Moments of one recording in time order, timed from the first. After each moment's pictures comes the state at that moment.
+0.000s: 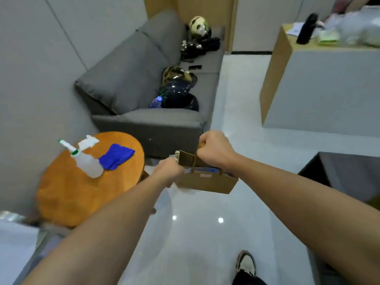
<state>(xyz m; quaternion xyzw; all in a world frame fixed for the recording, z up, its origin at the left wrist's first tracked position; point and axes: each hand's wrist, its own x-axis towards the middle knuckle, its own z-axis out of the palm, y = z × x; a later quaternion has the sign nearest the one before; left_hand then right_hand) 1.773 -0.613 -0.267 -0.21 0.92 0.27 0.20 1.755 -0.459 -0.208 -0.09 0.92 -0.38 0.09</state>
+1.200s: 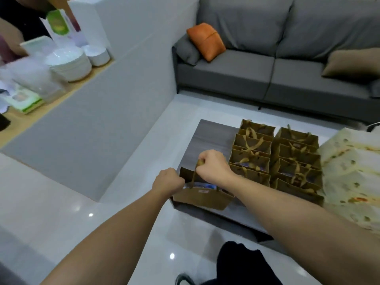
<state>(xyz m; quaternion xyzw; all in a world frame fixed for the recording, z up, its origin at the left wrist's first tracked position) 1.435 0.083 -0.313 0.45 0.83 0.03 0.33 1.584 0.131 -0.272 0.55 0.74 -0.37 -0.13</state>
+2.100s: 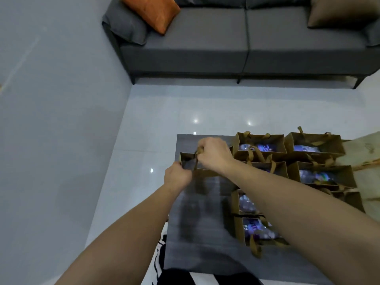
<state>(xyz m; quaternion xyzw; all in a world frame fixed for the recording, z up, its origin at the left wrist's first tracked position) 1.416 0.470 -0.424 0.47 0.77 0.05 0.42 1.552 0.507 -0.370 0.64 0.69 -0.32 -0.07</state>
